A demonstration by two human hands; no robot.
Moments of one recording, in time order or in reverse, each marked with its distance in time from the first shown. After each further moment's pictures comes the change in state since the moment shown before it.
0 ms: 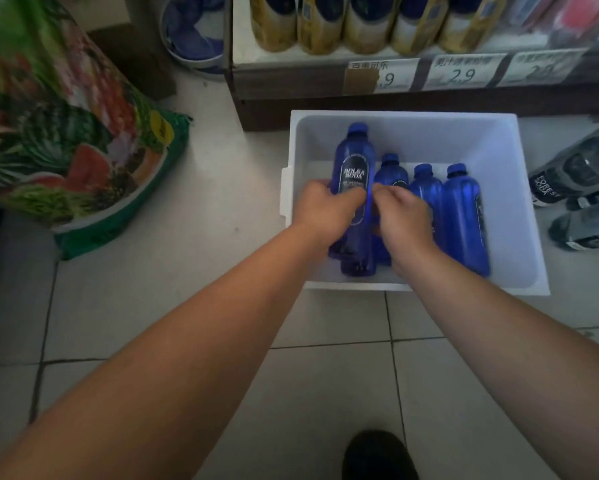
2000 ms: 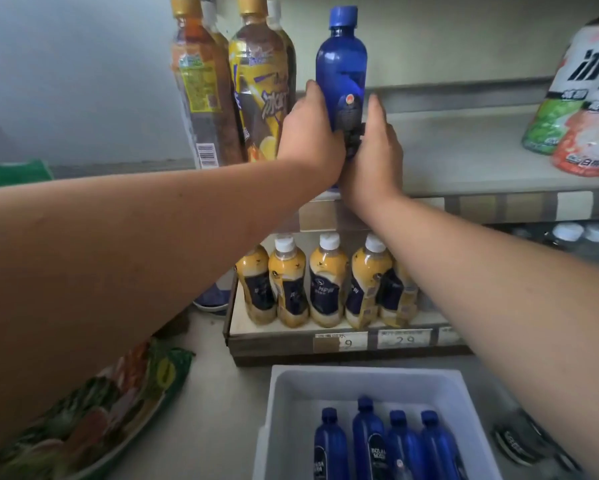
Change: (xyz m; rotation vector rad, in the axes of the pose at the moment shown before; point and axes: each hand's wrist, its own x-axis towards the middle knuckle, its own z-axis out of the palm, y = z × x) left_hand -0.004 0.413 0.001 0.614 0.505 1.050; right_hand 0.055 -0.411 0.012 0.494 -0.076 -0.607
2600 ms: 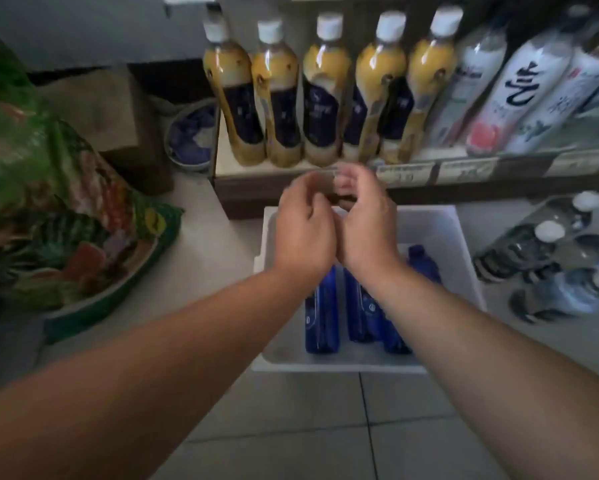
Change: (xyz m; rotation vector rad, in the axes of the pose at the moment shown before) left_hand -0.291 -0.085 0.070 -0.466 -0.214 -0.543; right_hand -0.203 0.170 -0.116 -0.528 -0.092 0.083
